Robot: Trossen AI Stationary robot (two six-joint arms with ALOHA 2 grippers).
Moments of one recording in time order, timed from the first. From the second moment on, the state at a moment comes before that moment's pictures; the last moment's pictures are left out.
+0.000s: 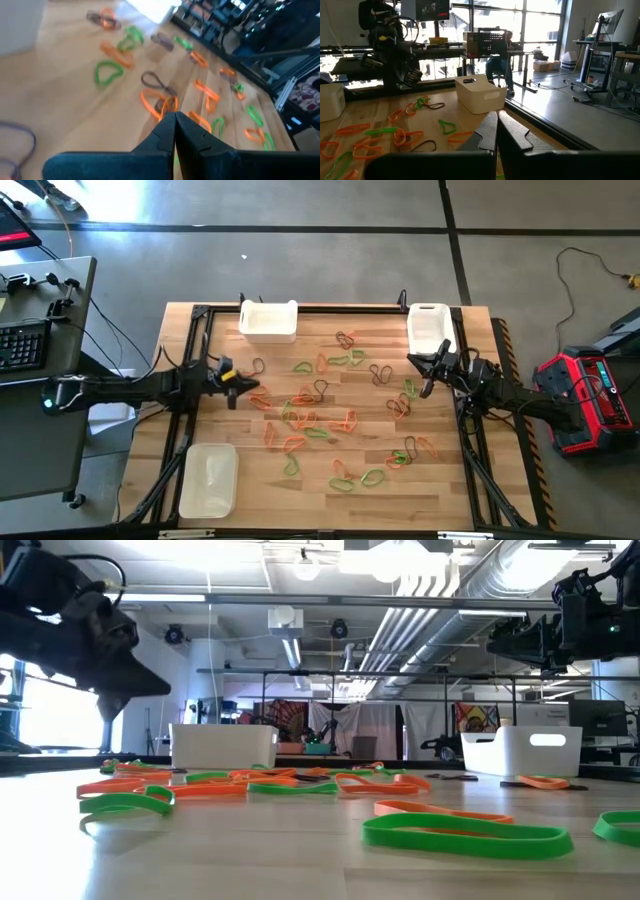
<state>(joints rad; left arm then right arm) 0.15 0.35 0.01 0.01 -0.01 -0.55 -0.25 0.01 0.02 0.03 0.20 -0.03</state>
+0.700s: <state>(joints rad) 0.12 0.45 0.01 0.14 0.08 -0.45 -0.25 0.01 0.02 0.03 0.20 -0.03</state>
